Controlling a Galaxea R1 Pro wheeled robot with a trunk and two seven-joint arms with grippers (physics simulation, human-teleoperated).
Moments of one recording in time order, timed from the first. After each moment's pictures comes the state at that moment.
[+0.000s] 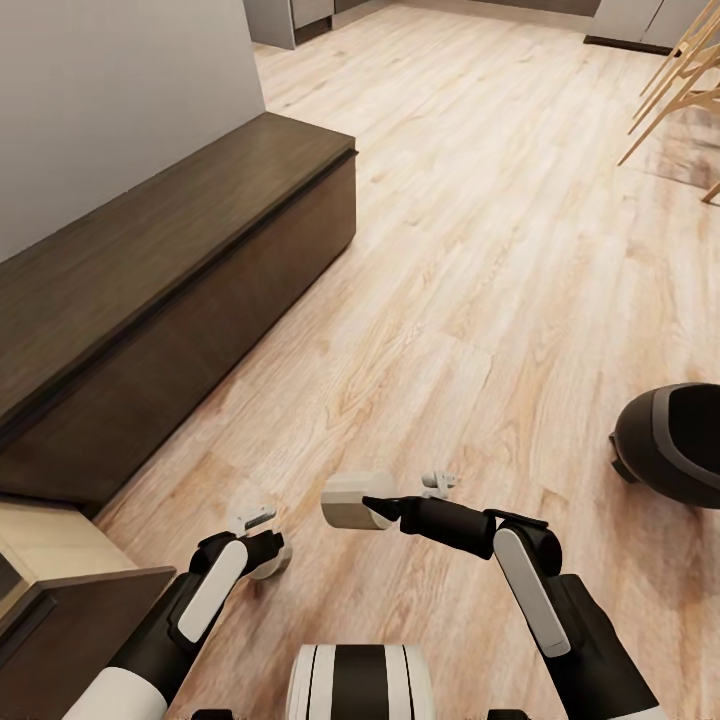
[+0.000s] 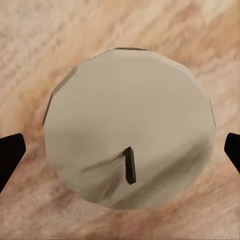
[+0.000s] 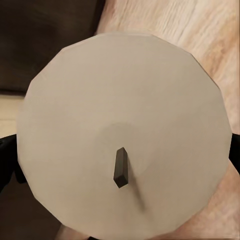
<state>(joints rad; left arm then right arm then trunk) -0.50 0.04 -0.25 -1.08 0.83 0.61 0.64 -0.42 -0.02 0.16 -1.48 -0.58 0.87 0.39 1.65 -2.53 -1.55</state>
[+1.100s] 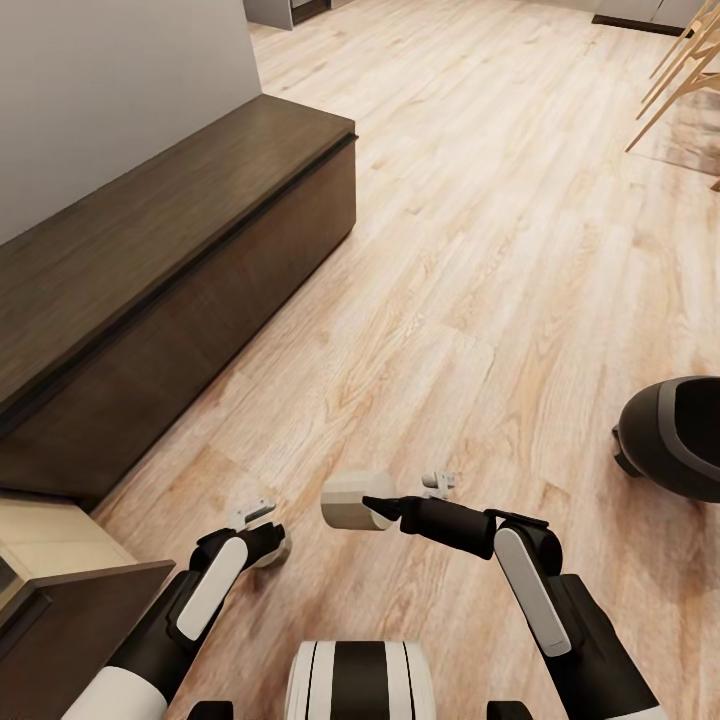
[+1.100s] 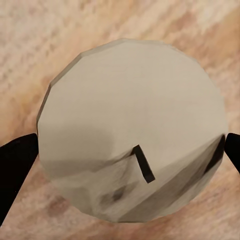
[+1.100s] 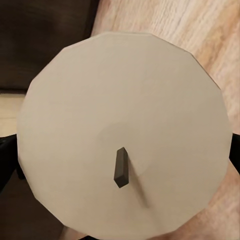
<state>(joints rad) -0.50 0.04 -0.25 -1.11 0.84 0.57 0.64 -0.42 -0.02 0.15 -1.48 -0.59 0.88 0.40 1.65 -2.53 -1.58</state>
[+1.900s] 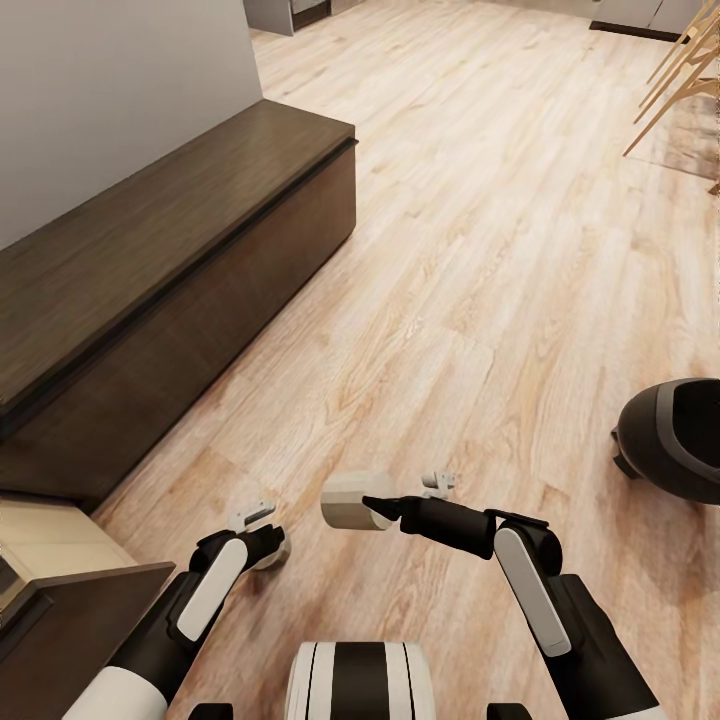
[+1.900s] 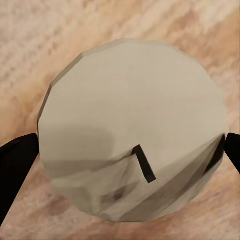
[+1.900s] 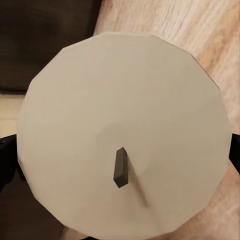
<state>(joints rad) -0.50 0.04 -0.25 -1.09 0.84 0.57 0.64 -0.42 -0.02 0.15 -1.48 -0.59 0.88 0.39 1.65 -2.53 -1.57</state>
